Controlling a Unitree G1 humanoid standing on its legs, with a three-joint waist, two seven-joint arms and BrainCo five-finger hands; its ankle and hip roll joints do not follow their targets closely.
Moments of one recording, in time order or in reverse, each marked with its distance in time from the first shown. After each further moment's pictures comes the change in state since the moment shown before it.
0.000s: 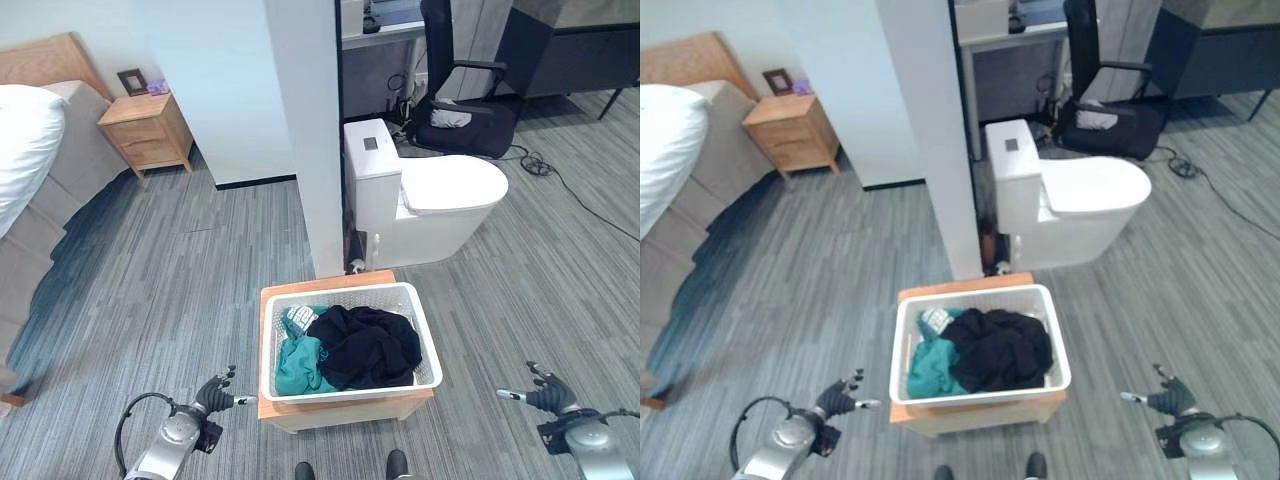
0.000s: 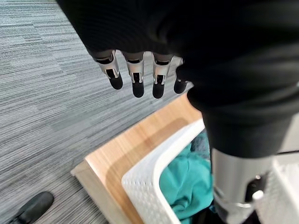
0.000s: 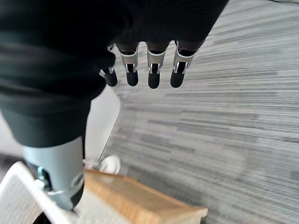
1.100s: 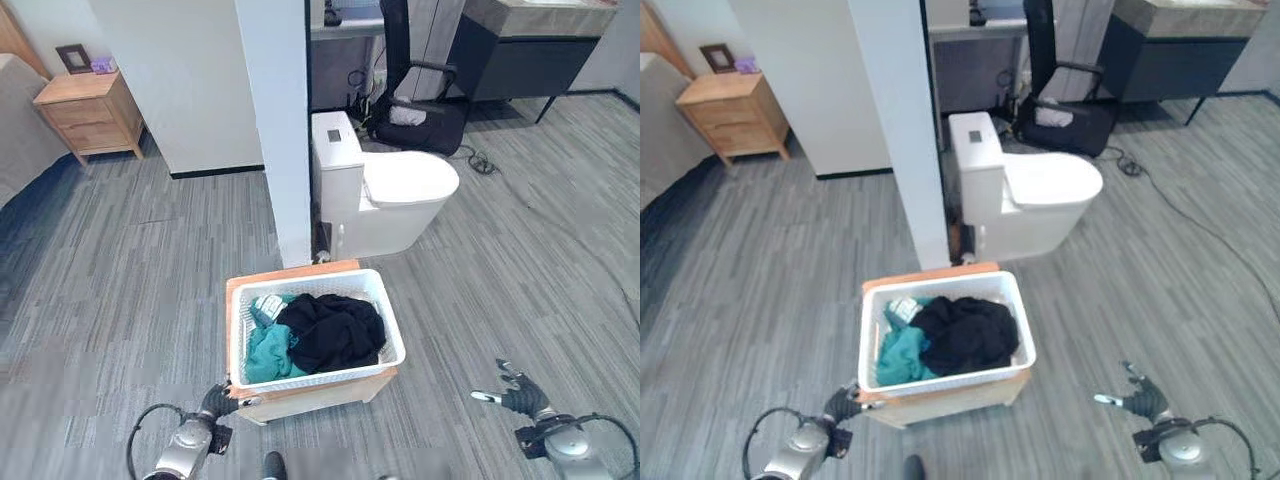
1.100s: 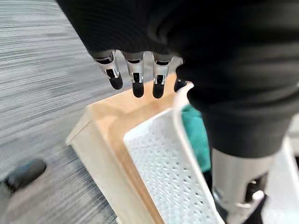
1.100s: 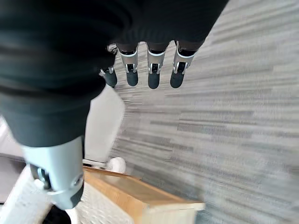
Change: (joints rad) left arm 0.033 -0.033 -0.016 0.017 -0.041 -0.118 0.090; right arm 0.113 0.005 -0.037 -0.042 0.079 -0.154 -0.006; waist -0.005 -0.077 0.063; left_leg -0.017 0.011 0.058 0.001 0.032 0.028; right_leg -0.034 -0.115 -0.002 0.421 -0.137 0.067
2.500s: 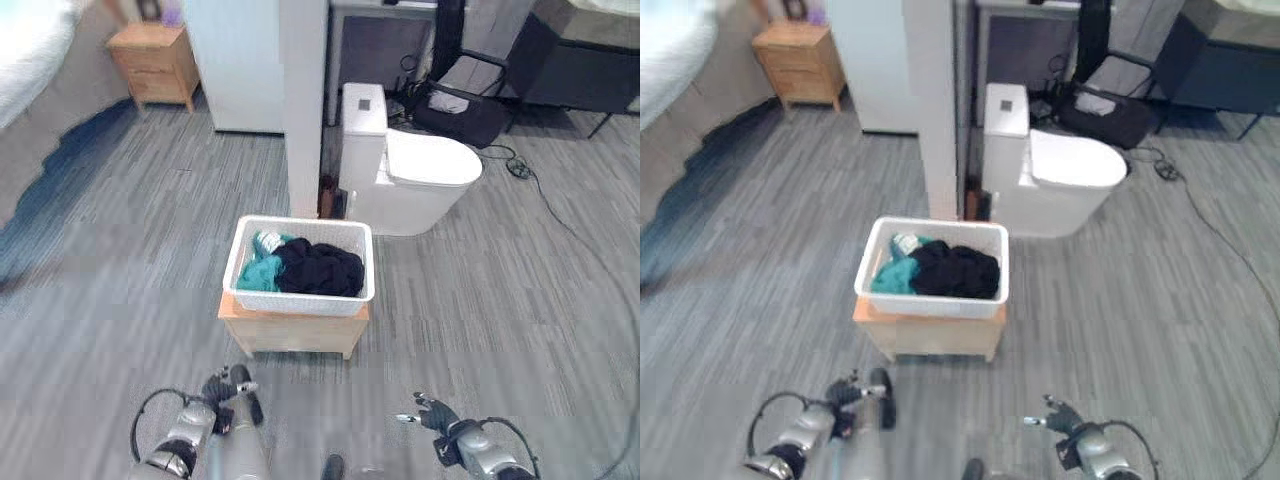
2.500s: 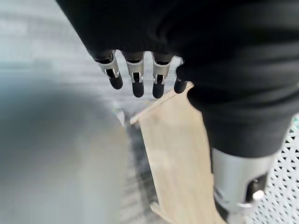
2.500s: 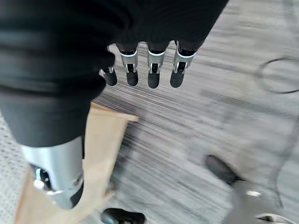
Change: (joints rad) left arm -0.224 -0.060 -0.001 0.518 -0.095 -0.052 0.061; right arm -0.280 0.217 0.499 0.617 0.233 -0.081 -0.001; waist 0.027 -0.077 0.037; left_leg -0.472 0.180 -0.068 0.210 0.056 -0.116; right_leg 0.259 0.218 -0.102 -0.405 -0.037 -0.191
